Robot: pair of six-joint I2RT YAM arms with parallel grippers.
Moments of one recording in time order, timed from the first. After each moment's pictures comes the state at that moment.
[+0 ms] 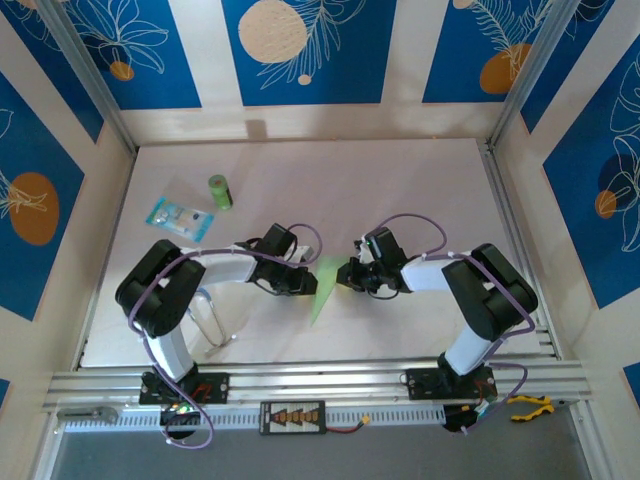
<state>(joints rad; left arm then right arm) -0.66 1.77 0.88 -0.22 0.57 -0.53 0.53 1.66 0.61 0.13 -0.52 0.82</state>
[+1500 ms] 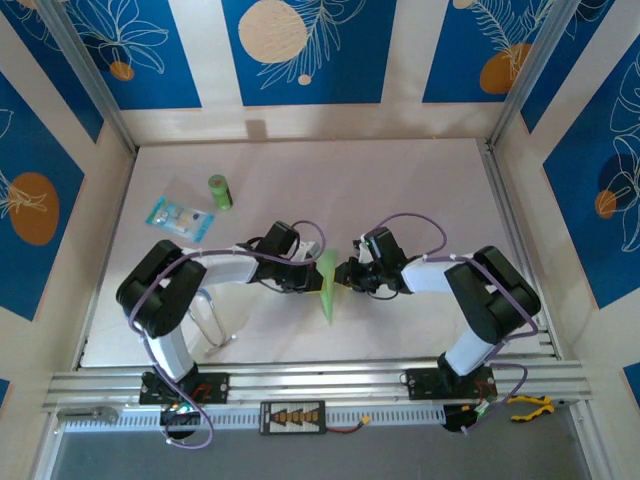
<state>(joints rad) -0.67 1.75 0.88 -0.11 0.65 -0.61 0.54 1.61 0.61 0.11 -0.51 0.82</state>
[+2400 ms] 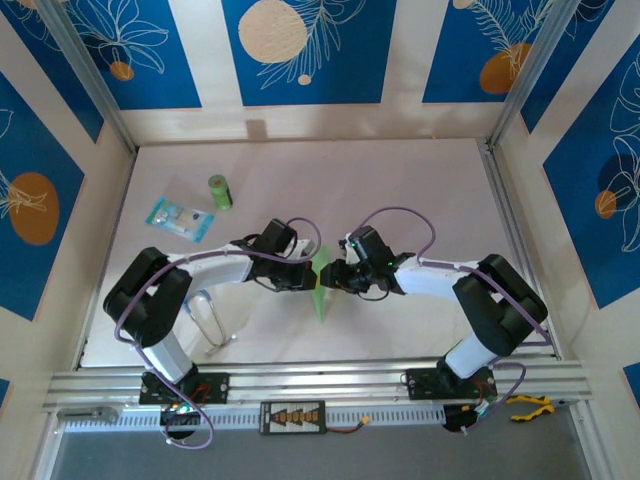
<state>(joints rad) -0.68 1.68 0.90 -0.26 0.54 -0.57 0.66 1.56 0.70 -0.04 -0.43 0.79</state>
